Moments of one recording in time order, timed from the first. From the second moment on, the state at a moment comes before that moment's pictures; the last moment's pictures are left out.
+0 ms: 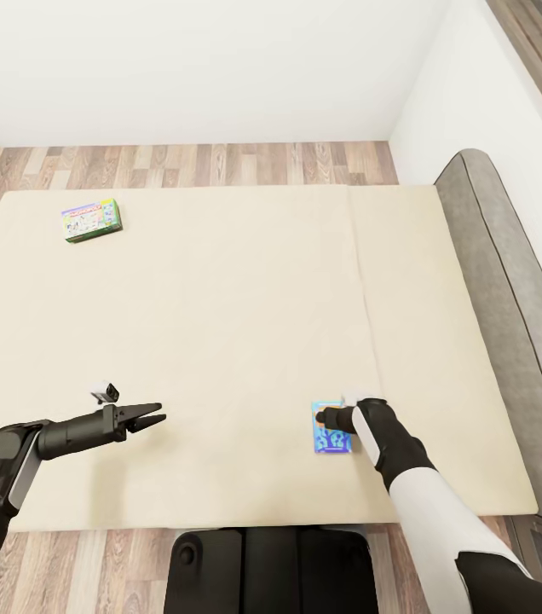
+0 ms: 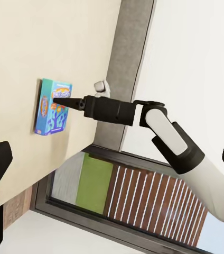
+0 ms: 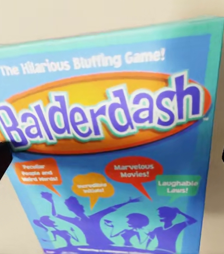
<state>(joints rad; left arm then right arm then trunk) -0.59 0.32 0.22 -1.06 0.22 1.02 -1.46 -0.84 0.11 -0.09 -0.67 -0.03 0.70 -0.01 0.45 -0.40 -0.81</state>
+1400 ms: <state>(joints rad) -0.59 0.32 0.22 -1.06 0.22 1.02 -1.46 -0.85 0.13 -0.09 -0.68 -0.03 0.73 0.02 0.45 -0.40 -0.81</state>
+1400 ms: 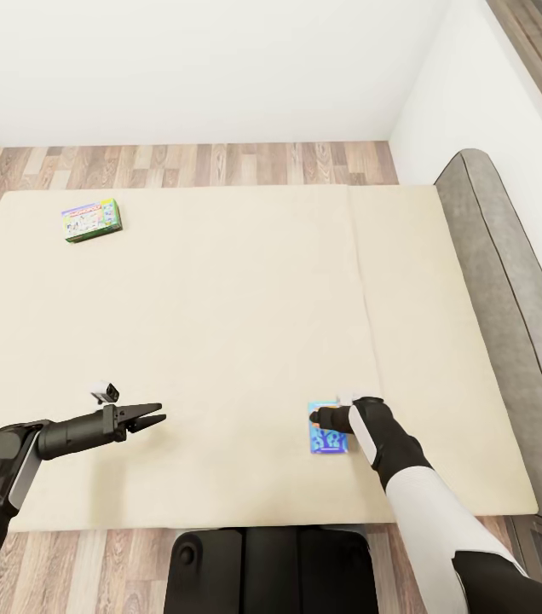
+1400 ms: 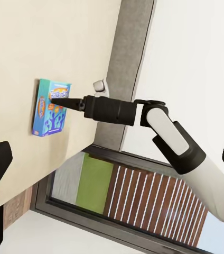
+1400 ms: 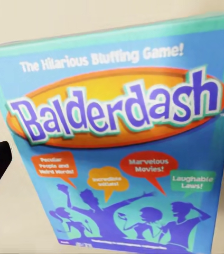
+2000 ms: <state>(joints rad) -0.59 0.32 0.22 -1.06 0.22 1.02 -1.46 -0.86 0.14 -0.09 -0.68 -0.03 0.77 0.03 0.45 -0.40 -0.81</state>
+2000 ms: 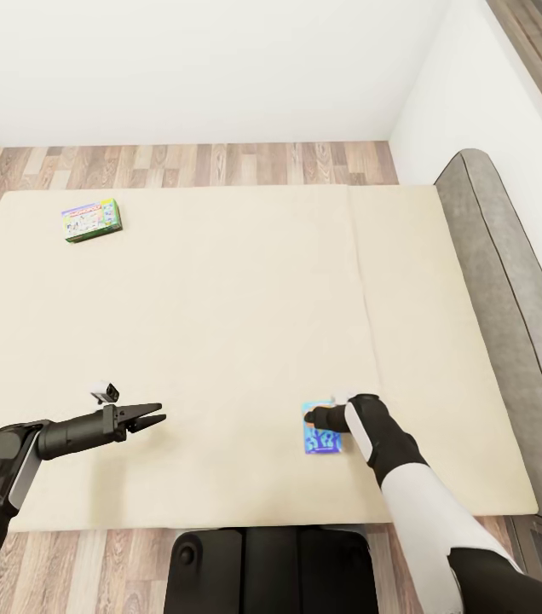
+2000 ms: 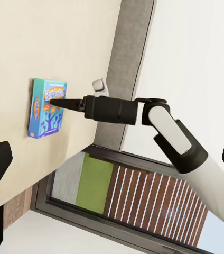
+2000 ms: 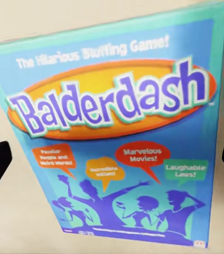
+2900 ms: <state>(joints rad) -0.59 0.32 0.22 -1.06 0.22 1.02 -1.46 -0.87 0.17 -0.09 -0.68 -0.03 0.78 0.03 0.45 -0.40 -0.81</state>
